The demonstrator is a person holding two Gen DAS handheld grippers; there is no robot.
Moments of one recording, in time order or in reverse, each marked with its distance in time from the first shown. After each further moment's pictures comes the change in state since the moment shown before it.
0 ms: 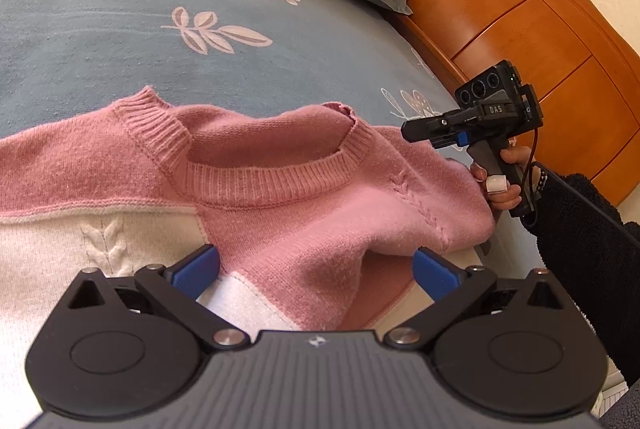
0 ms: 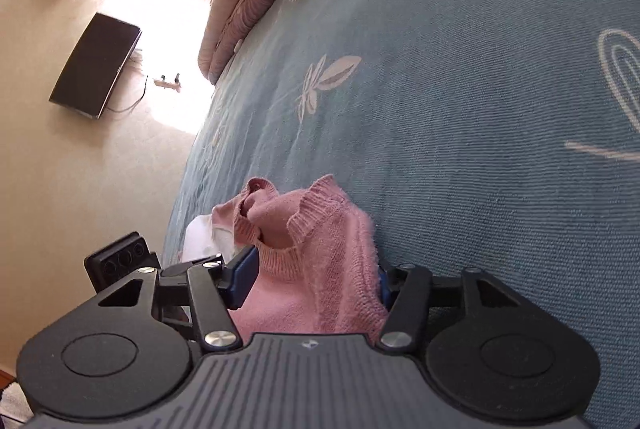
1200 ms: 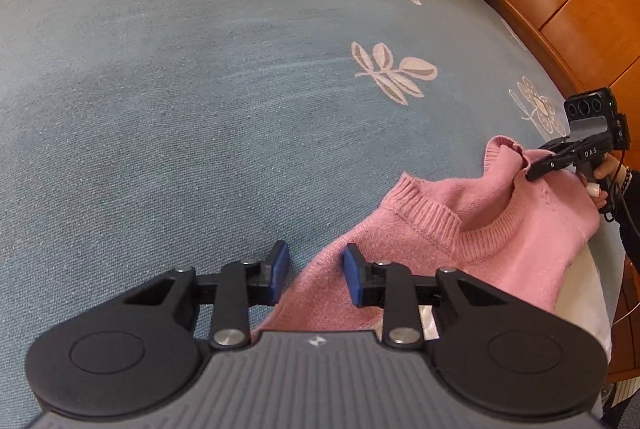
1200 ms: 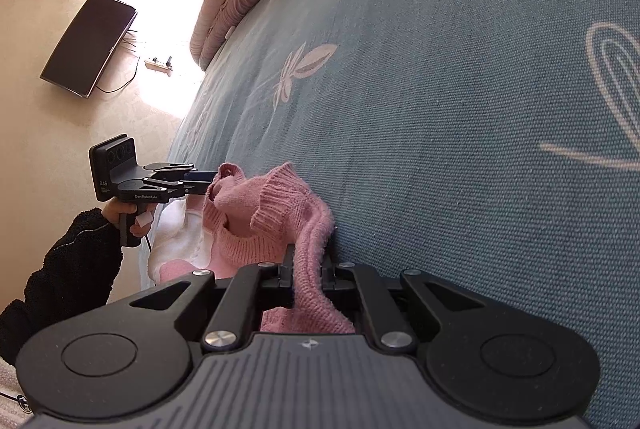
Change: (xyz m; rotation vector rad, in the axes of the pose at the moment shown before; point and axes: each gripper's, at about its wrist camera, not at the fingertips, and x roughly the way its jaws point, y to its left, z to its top) left arm -0.041 0.113 0.099 0.051 0.188 0.221; right arm 0.001 -0.012 -0.002 -0.071 0.020 -0.011
